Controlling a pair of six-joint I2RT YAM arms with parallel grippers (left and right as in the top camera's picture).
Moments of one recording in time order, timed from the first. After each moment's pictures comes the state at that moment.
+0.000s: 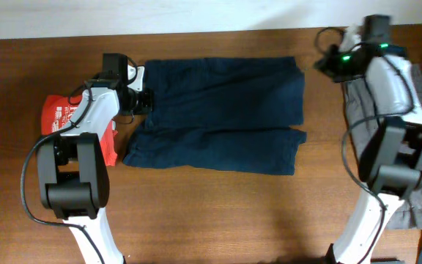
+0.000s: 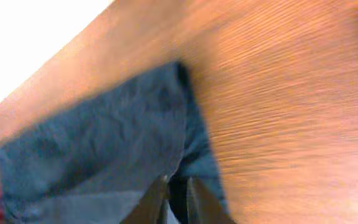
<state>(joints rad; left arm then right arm) -0.02 2.12 1.54 -0.60 0.28 -0.05 -0.26 2.22 1.95 -0.80 -0.51 0.29</state>
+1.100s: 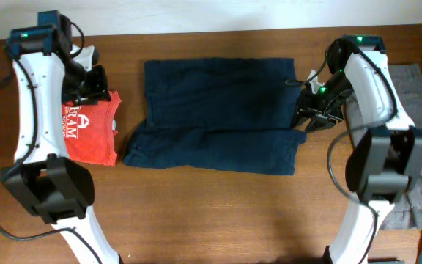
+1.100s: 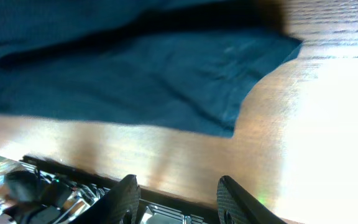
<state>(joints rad) 0.13 2.11 2.23 -1.60 0.18 -0.02 -0.05 2.12 1.94 -1.65 -0.39 0.02</state>
